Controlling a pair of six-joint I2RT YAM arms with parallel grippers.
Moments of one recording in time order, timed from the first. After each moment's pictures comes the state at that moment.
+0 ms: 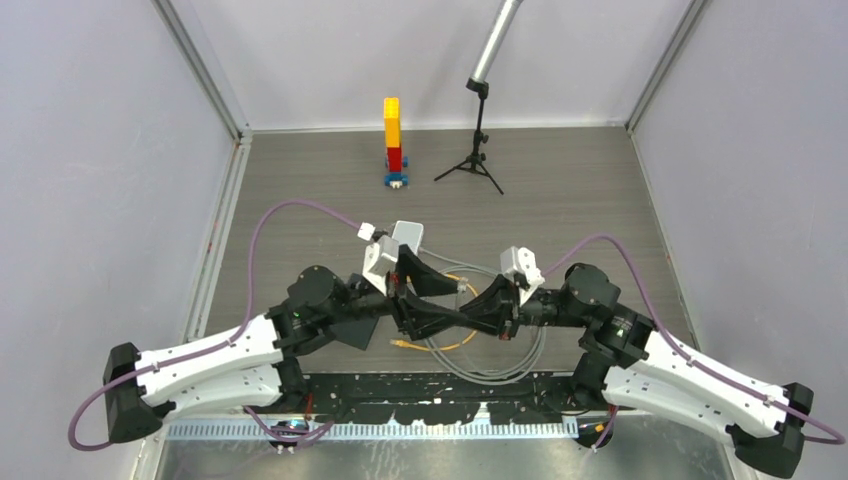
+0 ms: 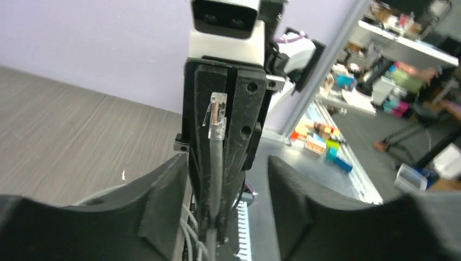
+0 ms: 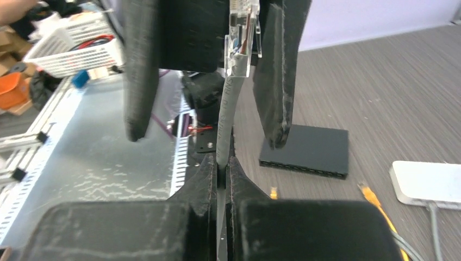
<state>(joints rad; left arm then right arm) -1.13 0.88 0.67 0.50 0.39 -0.42 0.98 0.61 0.60 0.07 -0.55 0.18</state>
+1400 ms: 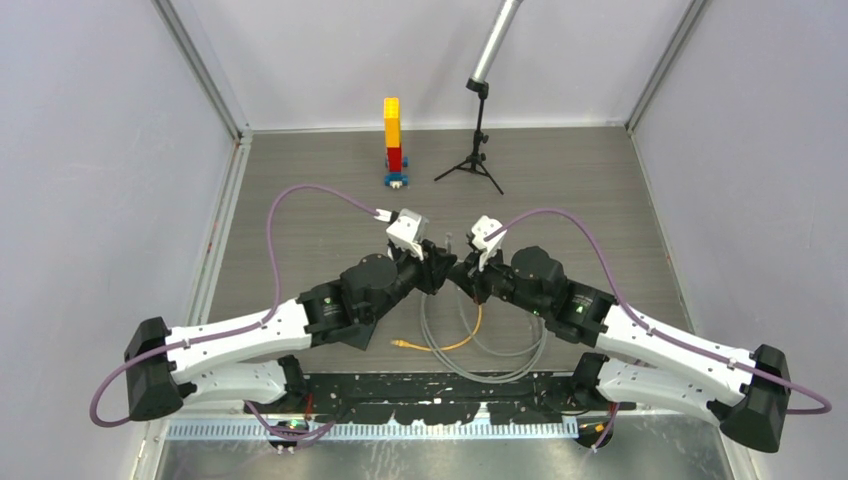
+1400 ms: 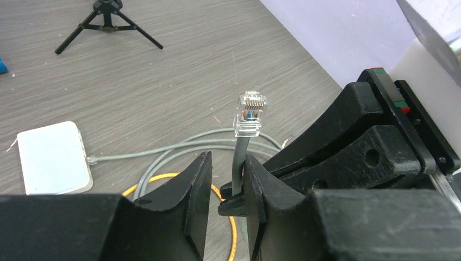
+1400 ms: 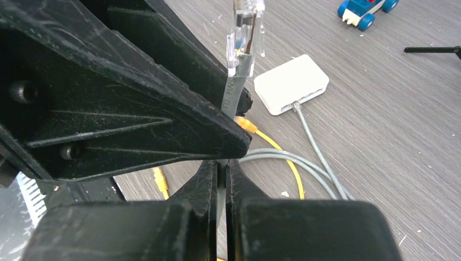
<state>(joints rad) -1.17 1.07 0.80 0.14 -0.42 -0.40 0.98 0.89 0.68 -0.06 0.05 0.12</state>
